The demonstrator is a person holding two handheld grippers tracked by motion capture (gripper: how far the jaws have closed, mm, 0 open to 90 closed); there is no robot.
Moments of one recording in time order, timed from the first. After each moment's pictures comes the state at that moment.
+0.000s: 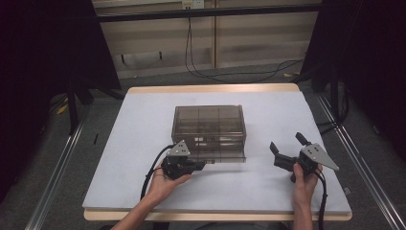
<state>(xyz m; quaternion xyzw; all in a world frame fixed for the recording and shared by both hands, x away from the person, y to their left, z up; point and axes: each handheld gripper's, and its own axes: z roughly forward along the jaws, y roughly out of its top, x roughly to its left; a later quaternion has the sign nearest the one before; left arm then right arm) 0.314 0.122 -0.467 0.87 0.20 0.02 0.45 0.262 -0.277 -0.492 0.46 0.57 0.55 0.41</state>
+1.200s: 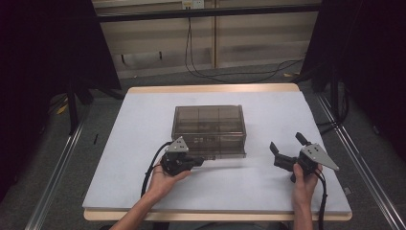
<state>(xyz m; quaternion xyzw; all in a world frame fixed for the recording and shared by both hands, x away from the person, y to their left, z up) 0.323 0.124 -0.465 0.86 0.22 0.02 0.46 0.262 -0.277 -0.492 0.46 0.57 0.55 0.41</state>
